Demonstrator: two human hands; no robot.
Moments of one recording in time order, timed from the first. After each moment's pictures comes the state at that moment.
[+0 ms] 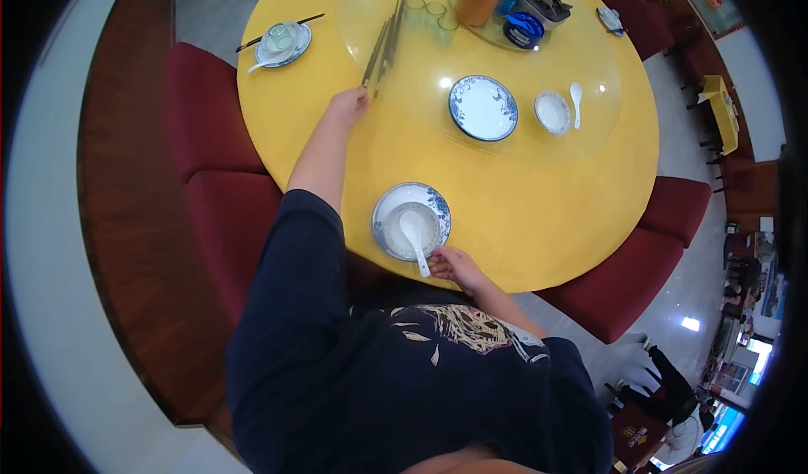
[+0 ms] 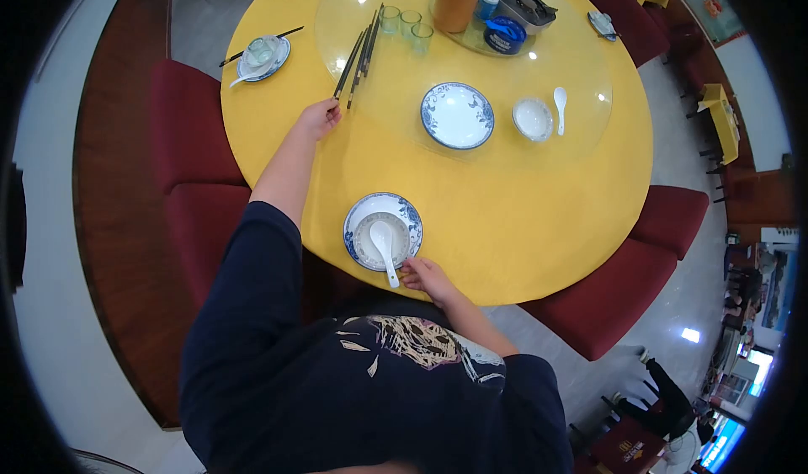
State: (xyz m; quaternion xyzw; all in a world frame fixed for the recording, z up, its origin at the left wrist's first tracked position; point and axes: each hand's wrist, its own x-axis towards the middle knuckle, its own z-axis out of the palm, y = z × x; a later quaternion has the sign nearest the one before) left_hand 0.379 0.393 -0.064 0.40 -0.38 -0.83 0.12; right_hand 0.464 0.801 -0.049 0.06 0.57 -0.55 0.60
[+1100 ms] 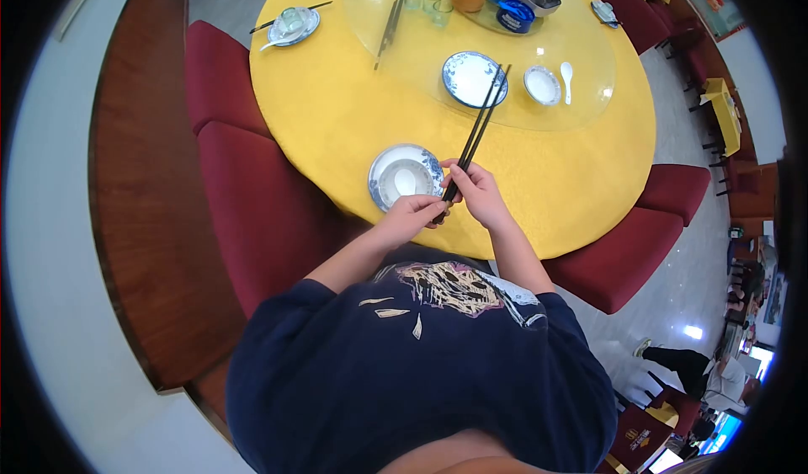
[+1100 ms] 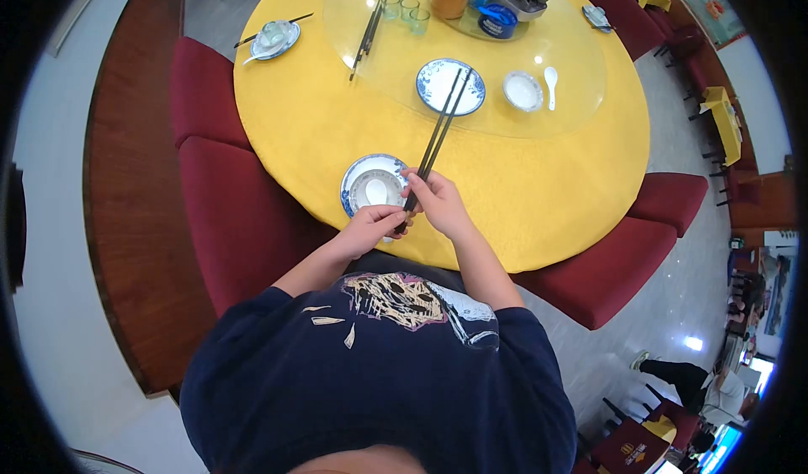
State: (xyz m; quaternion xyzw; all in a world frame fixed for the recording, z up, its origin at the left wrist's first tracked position) left_hand 0.556 0.677 0.040 0.19 -0.53 -0.82 -0.06; right_hand 0.429 0.782 0.063 -0.24 0.64 -0.62 0.39
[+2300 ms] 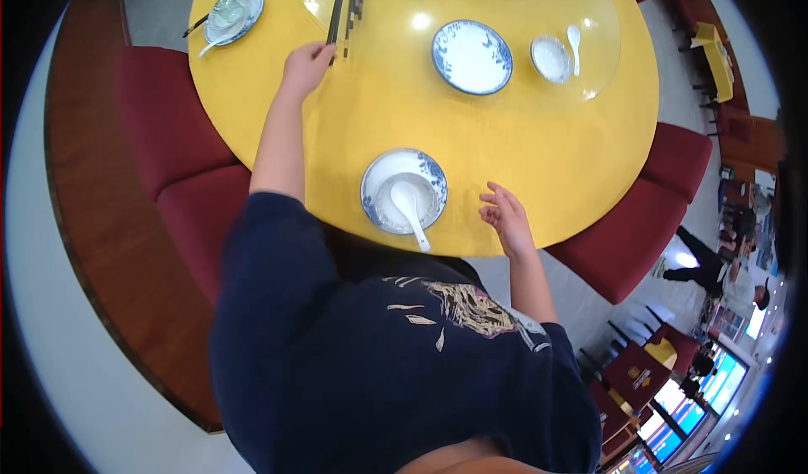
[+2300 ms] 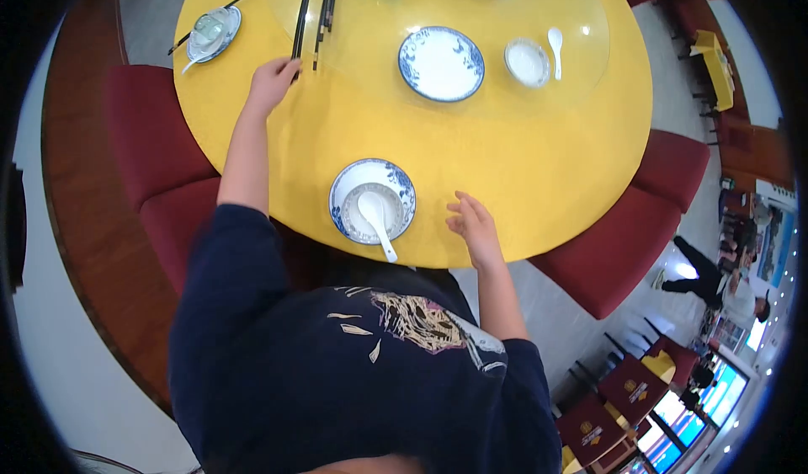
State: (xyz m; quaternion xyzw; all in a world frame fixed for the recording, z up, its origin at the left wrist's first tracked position) left_hand 0.396 0.395 -0.017 0.27 -0.84 -0.46 0.12; right_hand 0.416 0.823 0.006 0.12 0.66 -0.64 0.38
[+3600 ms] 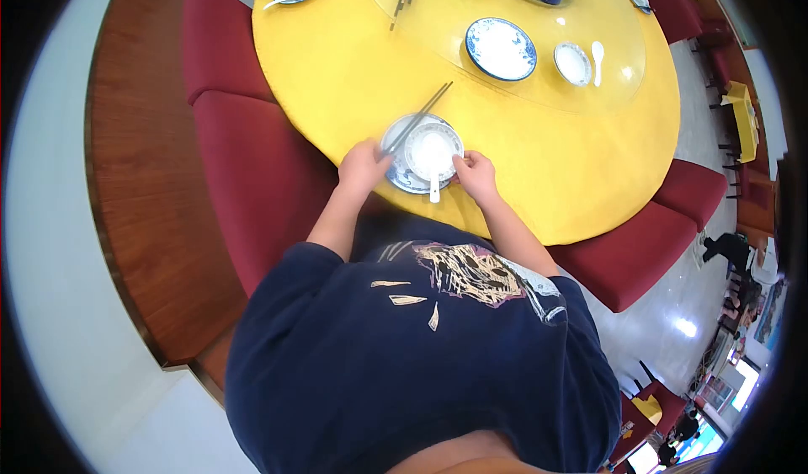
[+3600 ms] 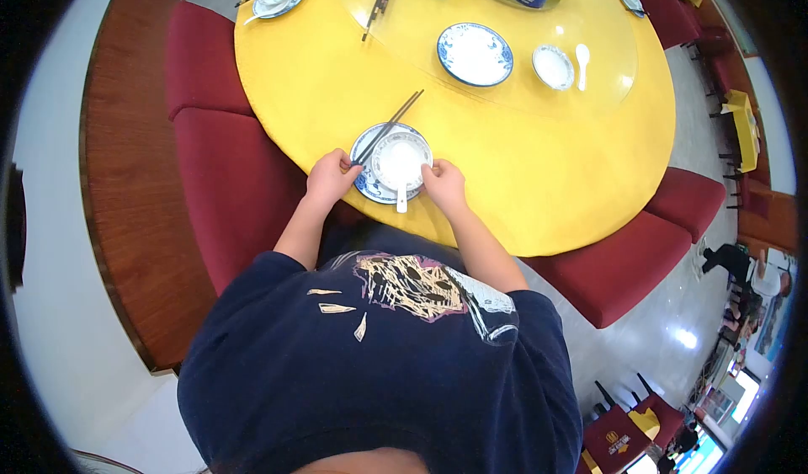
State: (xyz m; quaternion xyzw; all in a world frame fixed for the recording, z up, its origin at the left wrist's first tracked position) left_hand 0.581 0.588 -0.025 0.38 -0.87 -0.33 0.02; right_hand 0.431 0.769 -0.062 -0.11 0.79 -0.49 0.35
